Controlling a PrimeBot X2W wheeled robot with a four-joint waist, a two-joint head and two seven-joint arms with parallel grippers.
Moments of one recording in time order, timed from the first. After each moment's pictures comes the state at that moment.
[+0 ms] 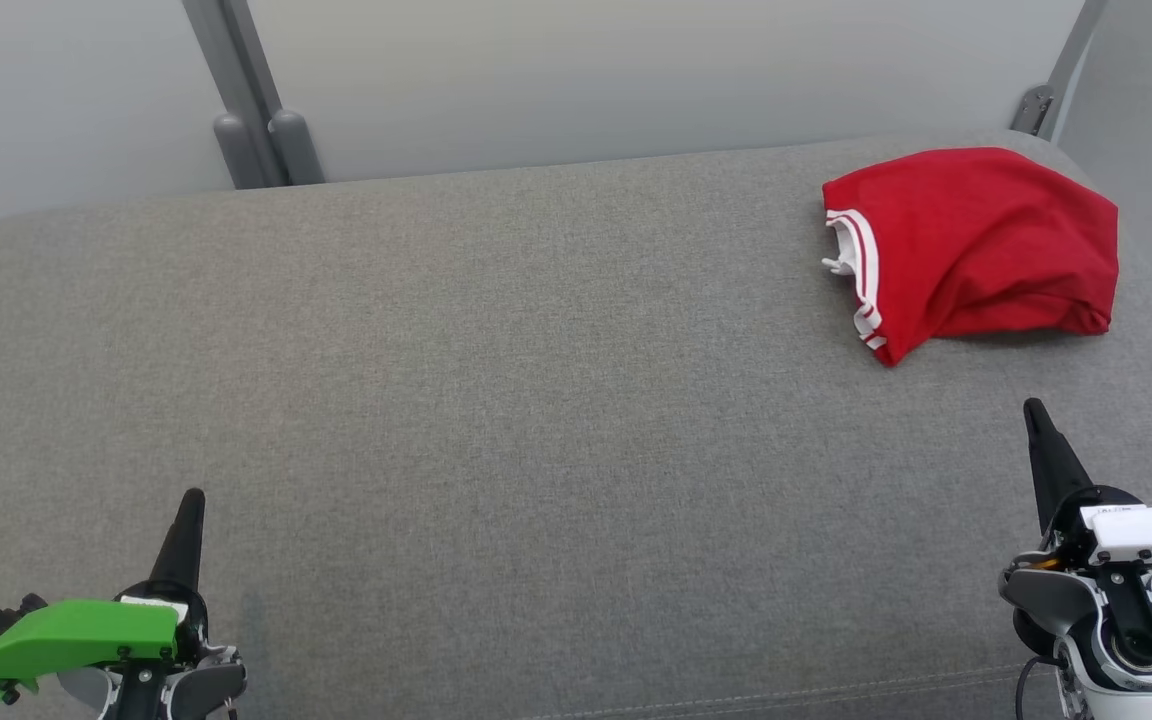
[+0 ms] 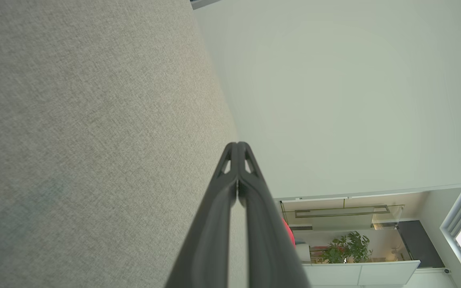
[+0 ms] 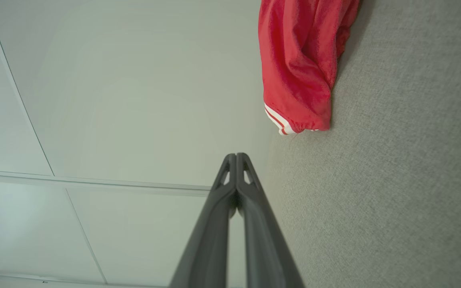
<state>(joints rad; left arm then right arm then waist) -0.06 0.04 0.07 0.28 -1.43 -0.12 0.08 -0.05 -0.06 -0.09 0.27 1.45 0.11 0.06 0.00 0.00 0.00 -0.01</state>
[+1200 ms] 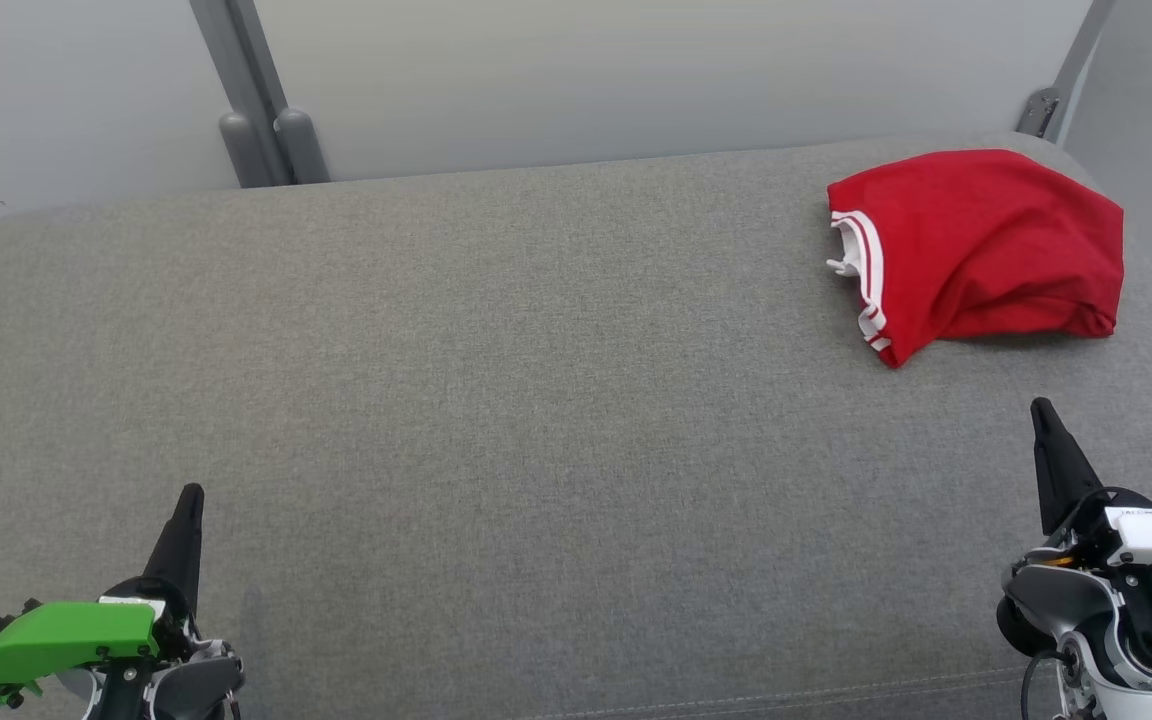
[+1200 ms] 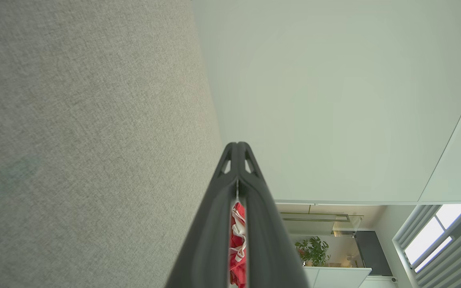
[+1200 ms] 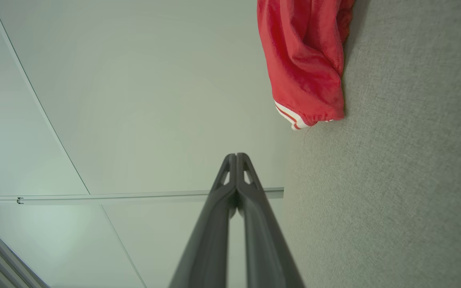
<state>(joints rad) -0.06 0.04 0.09 0.28 -1.60 -0.12 0.12 -0.06 -0.04 -0.13 0.28 1.60 0.12 0.11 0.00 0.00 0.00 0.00</state>
